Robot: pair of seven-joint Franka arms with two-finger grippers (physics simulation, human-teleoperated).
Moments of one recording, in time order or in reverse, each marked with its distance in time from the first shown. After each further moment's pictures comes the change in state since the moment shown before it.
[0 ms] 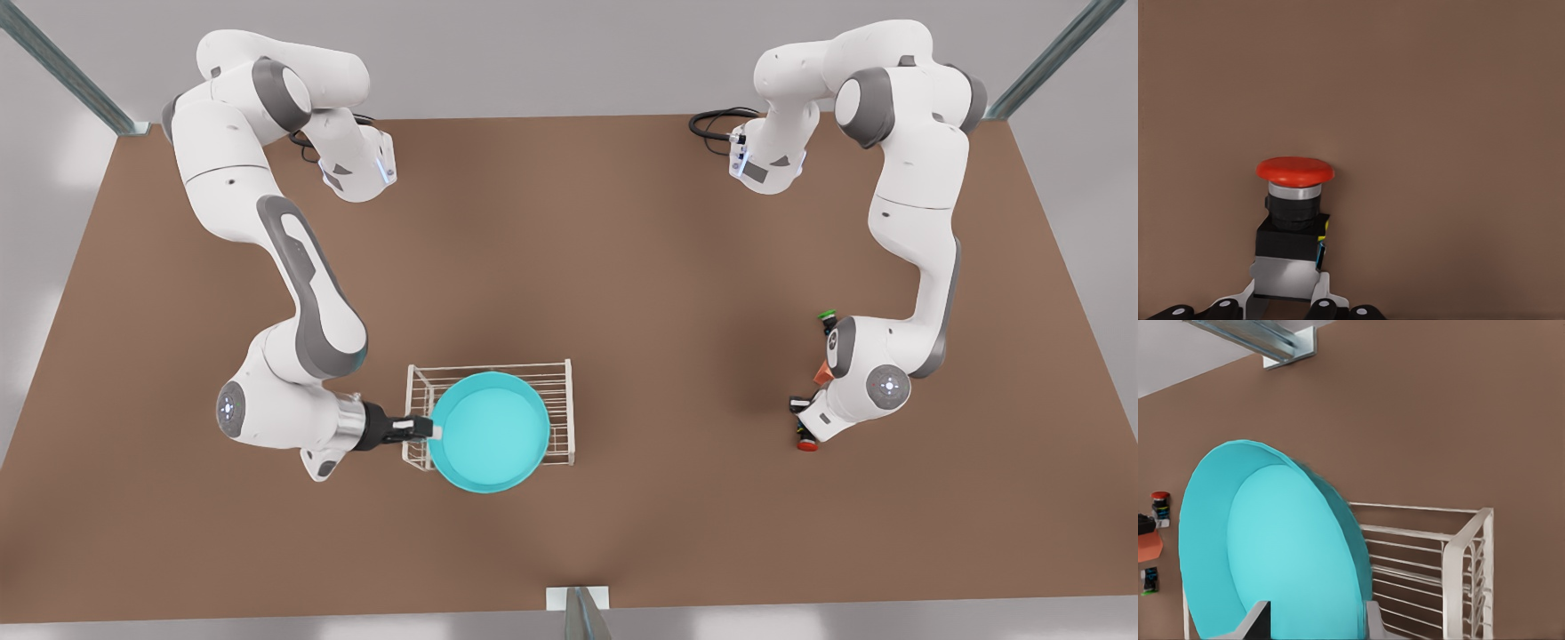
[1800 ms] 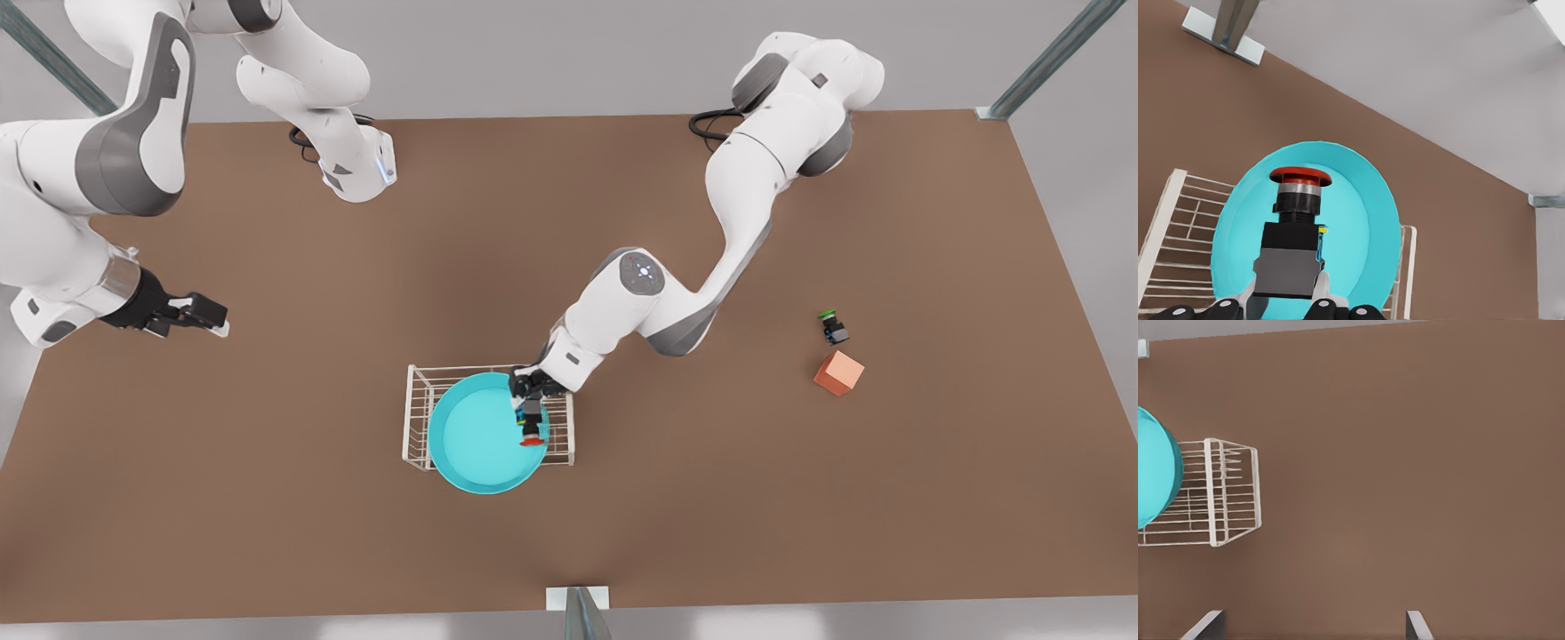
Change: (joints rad) left arm -0.542 0.185 -0.315 0.702 -0.001 0.171 -1.045; right arm 0.031 -0.530 -0.382 -0.068 -0.337 -0.509 -0.055
